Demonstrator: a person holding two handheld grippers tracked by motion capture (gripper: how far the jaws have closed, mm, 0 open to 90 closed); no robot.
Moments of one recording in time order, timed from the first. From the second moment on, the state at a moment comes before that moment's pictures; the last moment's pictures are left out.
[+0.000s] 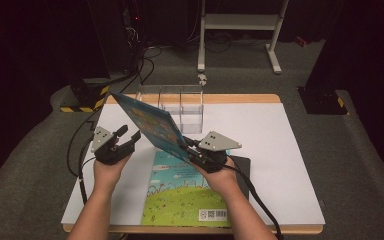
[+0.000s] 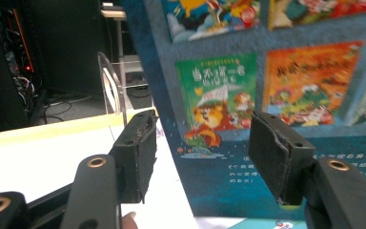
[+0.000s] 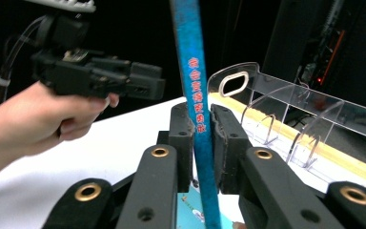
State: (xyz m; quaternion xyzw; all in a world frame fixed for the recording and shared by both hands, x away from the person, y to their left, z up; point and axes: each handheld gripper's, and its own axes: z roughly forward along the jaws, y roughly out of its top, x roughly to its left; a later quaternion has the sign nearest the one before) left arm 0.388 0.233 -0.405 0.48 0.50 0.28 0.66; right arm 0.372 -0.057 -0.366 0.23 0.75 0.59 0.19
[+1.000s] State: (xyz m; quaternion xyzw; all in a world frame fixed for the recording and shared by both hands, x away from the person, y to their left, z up) left arm 0.342 0.203 -0.401 0.49 0.48 0.23 0.69; right arm 0.352 -0.052 -0.374 0.26 0.71 0.61 0.23
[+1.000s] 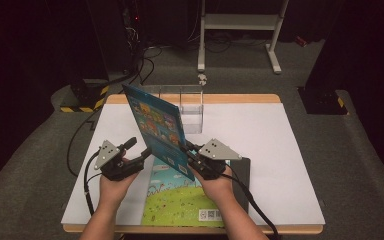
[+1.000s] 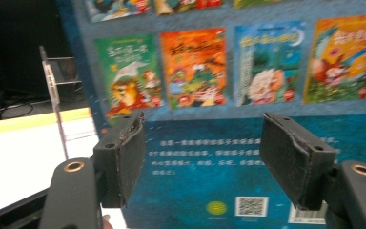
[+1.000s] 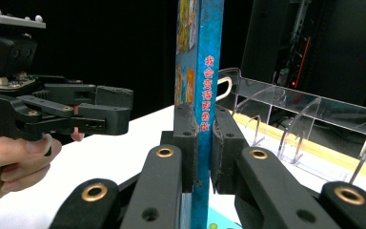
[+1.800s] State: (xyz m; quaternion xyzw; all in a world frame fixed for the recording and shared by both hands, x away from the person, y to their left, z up) left arm 0.316 0.157 -0.350 0.49 0.44 0.19 0.73; right arm 0.334 -0.041 -0.382 0.27 0.70 0.62 0.25
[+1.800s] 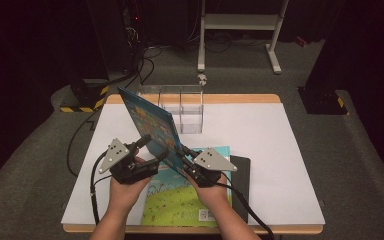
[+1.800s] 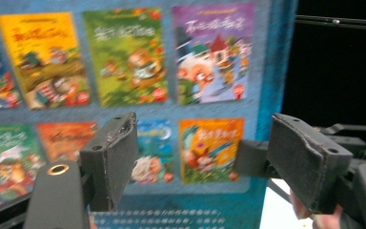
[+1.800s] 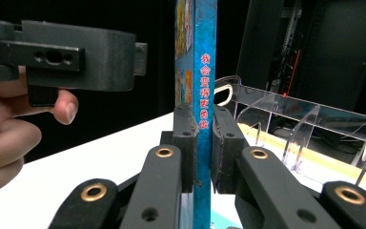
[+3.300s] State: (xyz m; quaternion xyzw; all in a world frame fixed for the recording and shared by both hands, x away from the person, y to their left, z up) left arm 0.310 0.142 -0.353 0.48 0.46 0.21 0.72; right arm 0.323 -0.044 -0.397 0.27 0.75 0.57 0.18
